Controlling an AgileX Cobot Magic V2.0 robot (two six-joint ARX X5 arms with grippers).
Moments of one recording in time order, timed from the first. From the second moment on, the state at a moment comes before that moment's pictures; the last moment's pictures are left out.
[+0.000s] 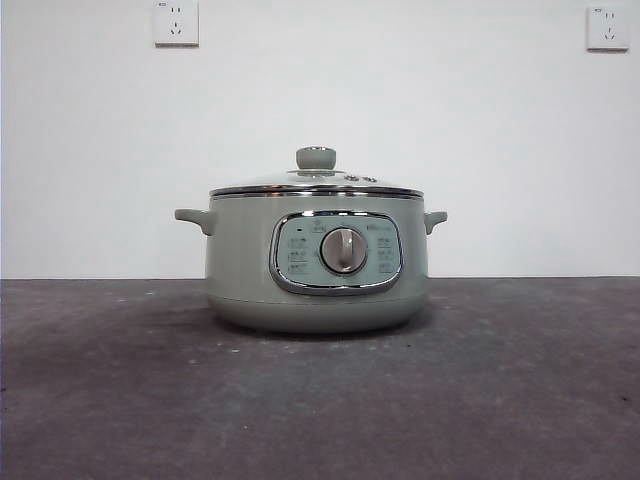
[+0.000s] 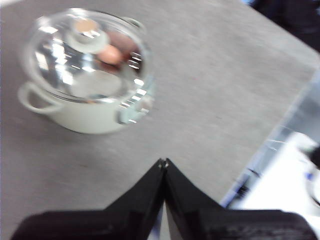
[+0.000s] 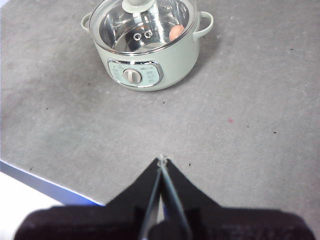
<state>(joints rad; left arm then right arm) -0.43 1.01 1.57 -1.22 0.31 0.07 0.61 0.65 1.38 -1.35 0.08 0.20</state>
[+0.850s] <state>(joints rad) -0.05 0.75 1.28 -0.54 0.31 0.26 0.61 0.65 1.38 -1.35 0.08 0.20</state>
